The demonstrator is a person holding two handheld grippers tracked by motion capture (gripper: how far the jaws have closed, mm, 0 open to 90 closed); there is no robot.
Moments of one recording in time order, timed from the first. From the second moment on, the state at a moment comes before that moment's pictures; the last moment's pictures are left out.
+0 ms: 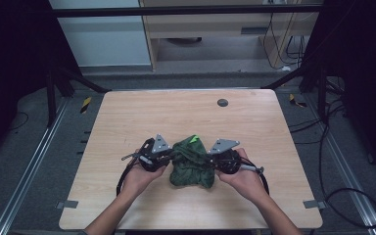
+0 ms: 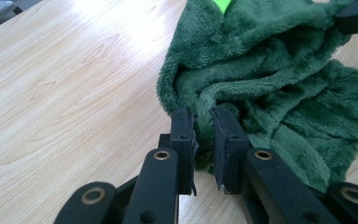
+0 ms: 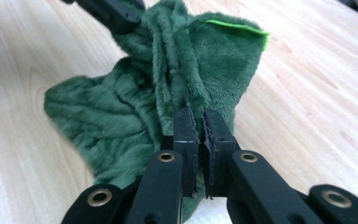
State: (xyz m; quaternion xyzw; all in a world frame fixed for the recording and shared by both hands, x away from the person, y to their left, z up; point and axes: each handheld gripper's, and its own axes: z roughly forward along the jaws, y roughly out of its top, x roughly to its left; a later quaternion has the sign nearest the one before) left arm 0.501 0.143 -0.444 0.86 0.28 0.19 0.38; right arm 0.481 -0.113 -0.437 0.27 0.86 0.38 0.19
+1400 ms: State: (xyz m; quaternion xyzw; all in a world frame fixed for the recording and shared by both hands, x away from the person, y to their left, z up) left arm 0.471 0.151 -0.471 0.87 0.26 0.18 0.39; right arm 0.442 -0.122 -0.467 0.26 0.87 0.38 0.17
